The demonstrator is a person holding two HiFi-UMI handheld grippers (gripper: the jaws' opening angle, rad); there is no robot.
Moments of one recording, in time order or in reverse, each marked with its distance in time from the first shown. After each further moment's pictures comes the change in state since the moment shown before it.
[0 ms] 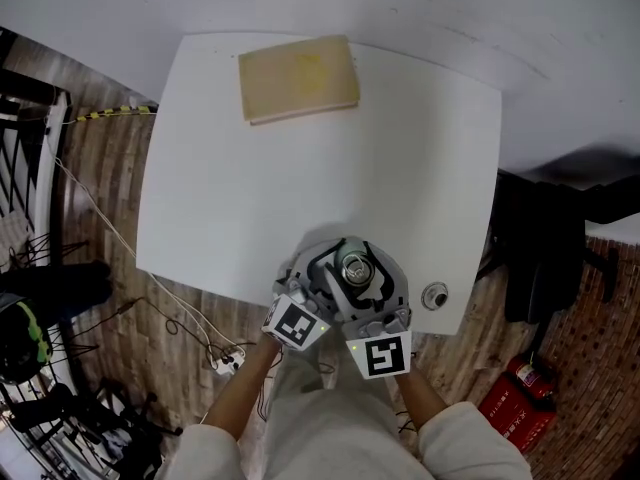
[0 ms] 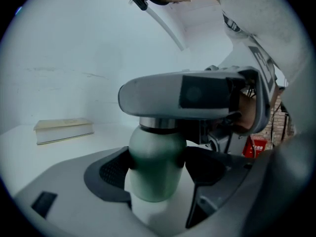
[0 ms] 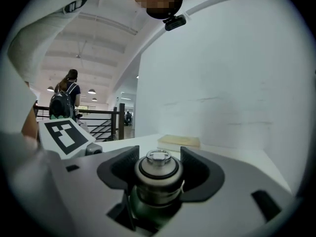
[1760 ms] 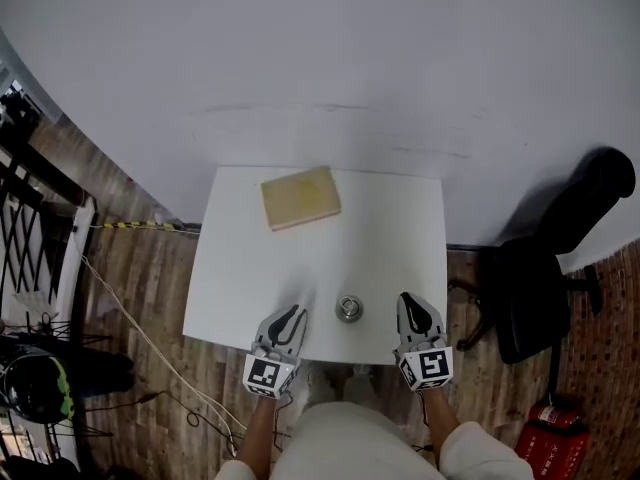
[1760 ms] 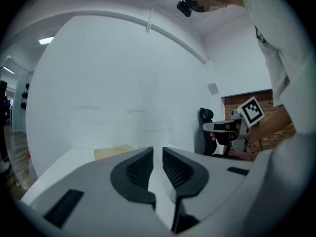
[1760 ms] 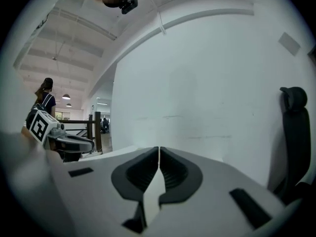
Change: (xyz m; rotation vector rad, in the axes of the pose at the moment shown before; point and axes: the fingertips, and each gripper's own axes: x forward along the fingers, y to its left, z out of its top) left arm -0.151 0.036 0.121 -0.090 -0.132 0.366; right arm -0.124 -0.093 0.084 0.060 -0.043 -0.242
